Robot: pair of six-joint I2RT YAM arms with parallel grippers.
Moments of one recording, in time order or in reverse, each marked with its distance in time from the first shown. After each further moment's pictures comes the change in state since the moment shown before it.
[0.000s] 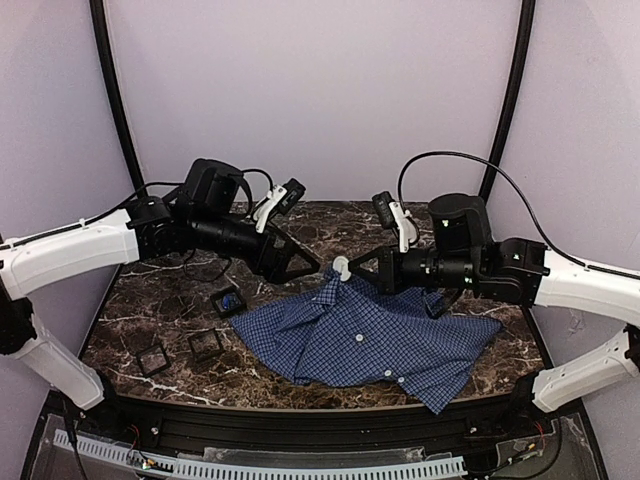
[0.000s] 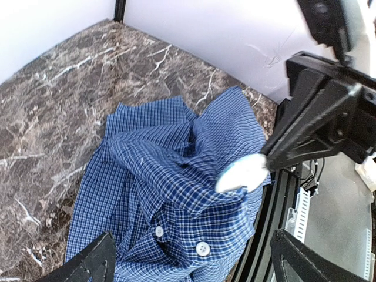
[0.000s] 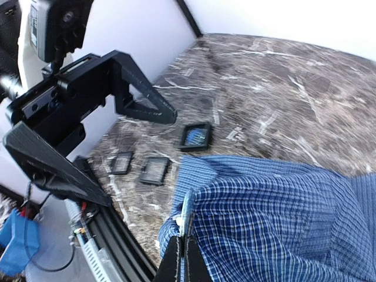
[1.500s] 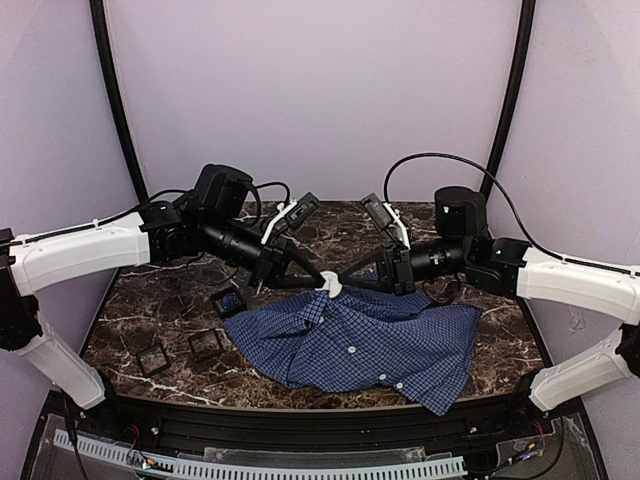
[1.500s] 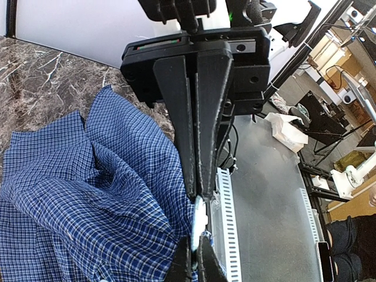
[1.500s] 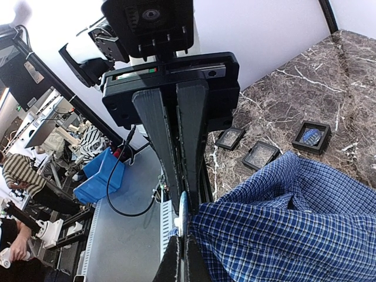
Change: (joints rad) left arm -0.006 0.031 -0.007 0.066 0.449 0.043; right arm -0.206 0.074 -0.074 0.290 -0.811 -0.083
